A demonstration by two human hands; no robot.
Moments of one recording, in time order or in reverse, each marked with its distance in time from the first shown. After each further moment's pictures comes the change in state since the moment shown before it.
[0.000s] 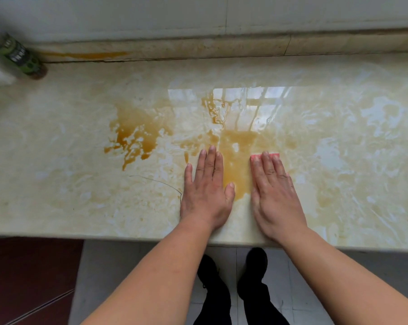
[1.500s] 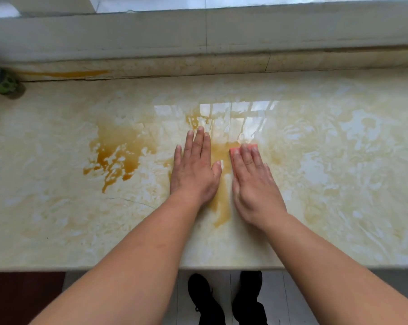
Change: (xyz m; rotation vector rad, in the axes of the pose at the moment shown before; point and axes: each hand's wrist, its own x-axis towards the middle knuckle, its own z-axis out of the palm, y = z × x) left_hand 0.085 0.003 -0.033 -0.015 0.043 0.017; right_hand 0.053 -0.005 -0.018 0.045 0.007 -0.021
